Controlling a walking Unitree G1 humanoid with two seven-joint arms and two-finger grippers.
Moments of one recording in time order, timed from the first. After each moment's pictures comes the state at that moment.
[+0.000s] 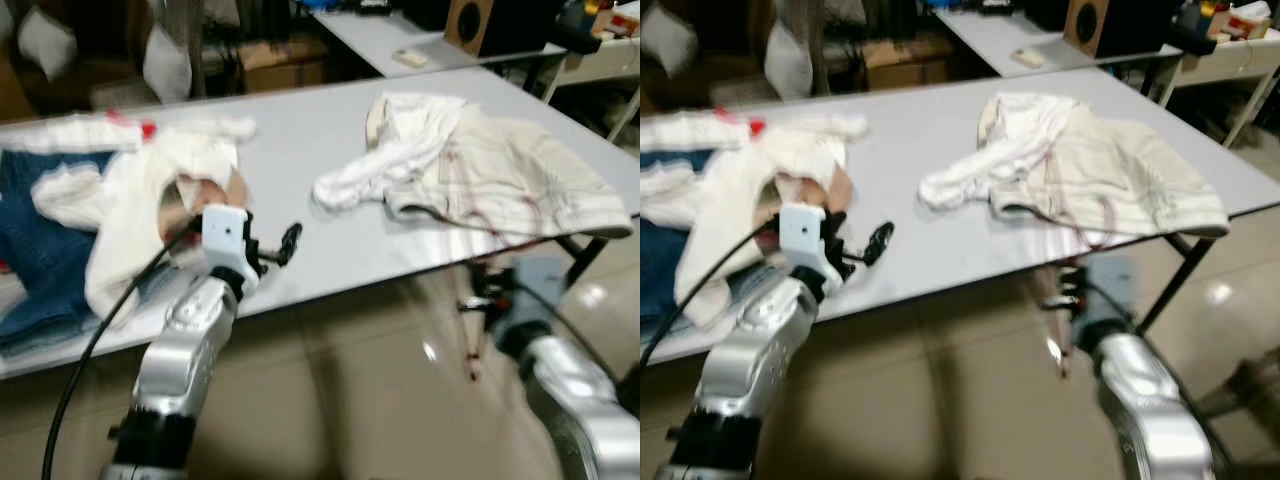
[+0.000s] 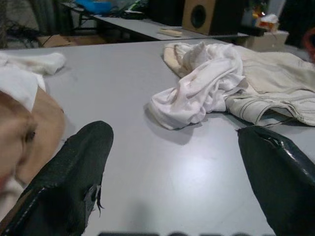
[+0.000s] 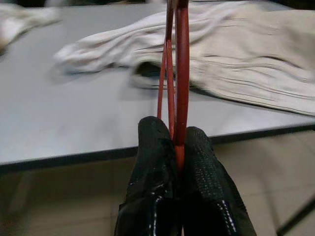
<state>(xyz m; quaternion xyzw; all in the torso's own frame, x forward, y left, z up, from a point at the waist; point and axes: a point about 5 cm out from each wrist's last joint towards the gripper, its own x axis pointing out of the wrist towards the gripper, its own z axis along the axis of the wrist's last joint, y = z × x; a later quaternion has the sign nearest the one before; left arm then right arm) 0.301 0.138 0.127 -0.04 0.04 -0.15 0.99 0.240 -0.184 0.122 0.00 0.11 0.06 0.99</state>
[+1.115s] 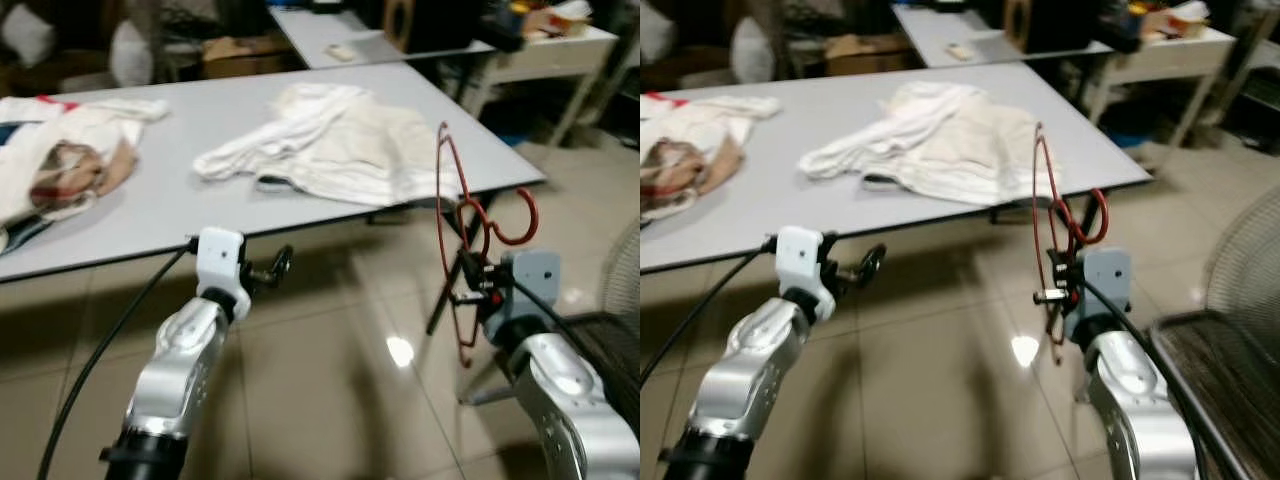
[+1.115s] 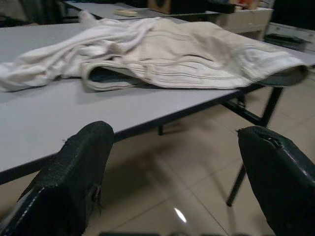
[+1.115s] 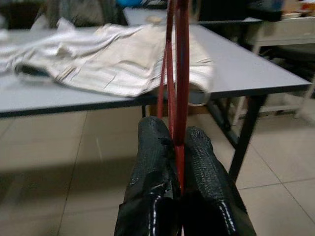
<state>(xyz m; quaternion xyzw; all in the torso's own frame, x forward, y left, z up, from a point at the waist) 0.288 0.149 0.107 -0.01 0.06 -0.15 0.99 0.241 -0.184 0.128 0.00 0.07 0.05 1.00</state>
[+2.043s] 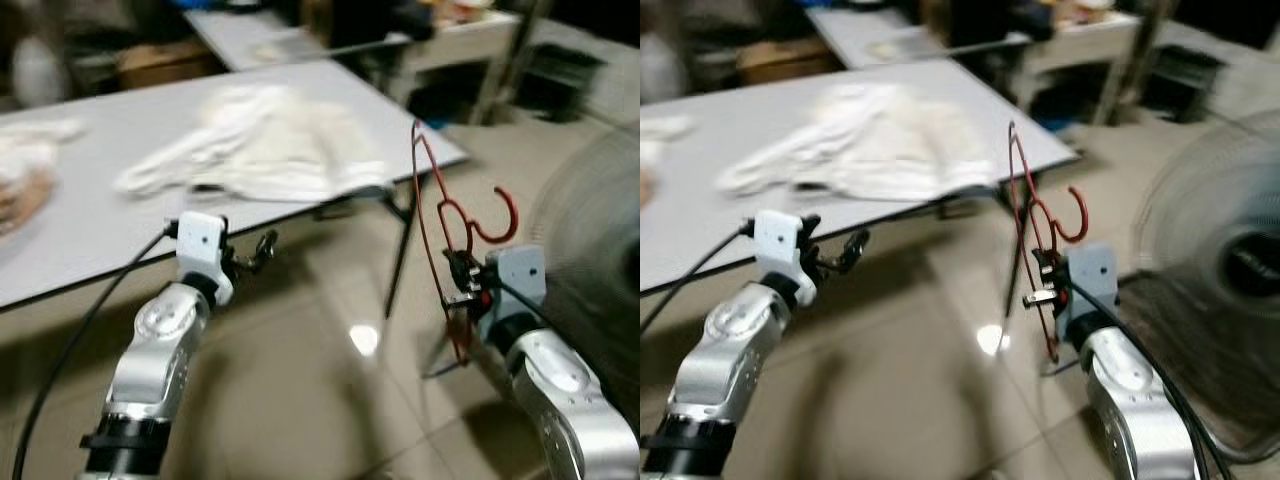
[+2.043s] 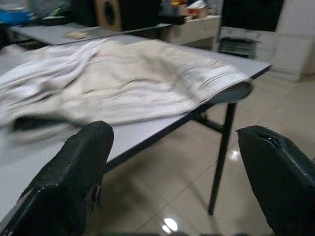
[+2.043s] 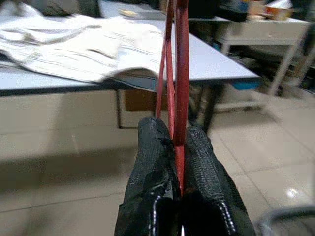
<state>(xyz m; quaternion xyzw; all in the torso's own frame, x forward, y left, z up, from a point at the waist) 0.299 0.161 0.126 0.01 0.03 -0.16 0.99 0.242 -0.179 0.129 -0.04 0.07 0.09 0.99</state>
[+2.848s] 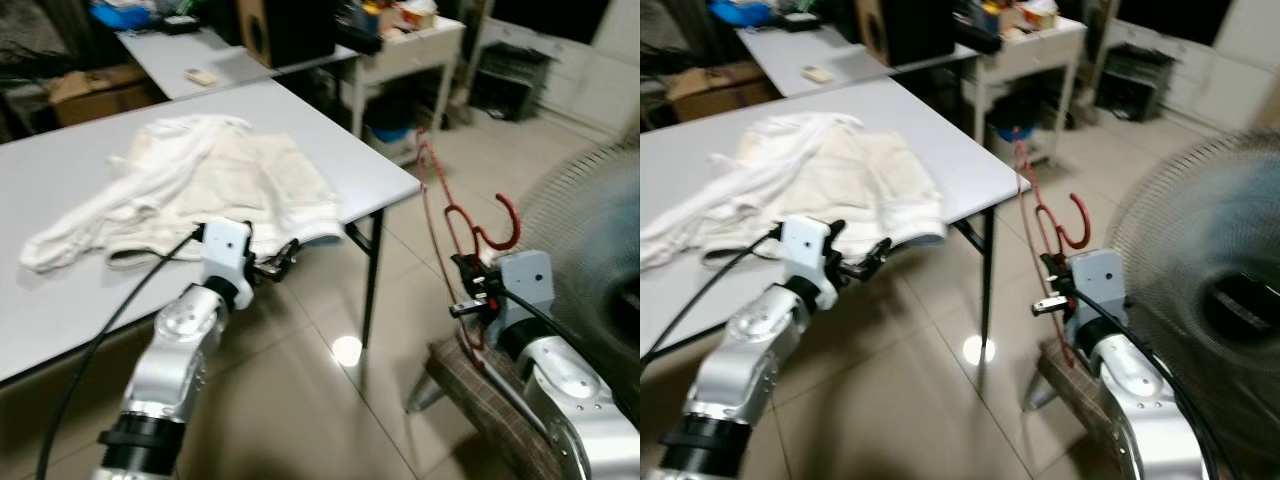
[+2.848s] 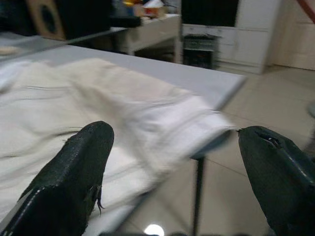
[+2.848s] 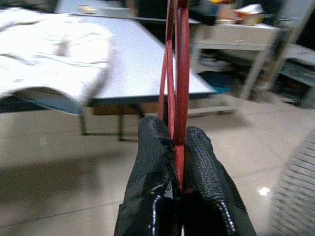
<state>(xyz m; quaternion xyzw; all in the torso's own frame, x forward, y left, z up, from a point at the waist) 0.298 0.151 0.118 0.03 0.04 -0.18 0.98 0.237 -0.178 0.126 -0.07 0.08 0.11 0.99</state>
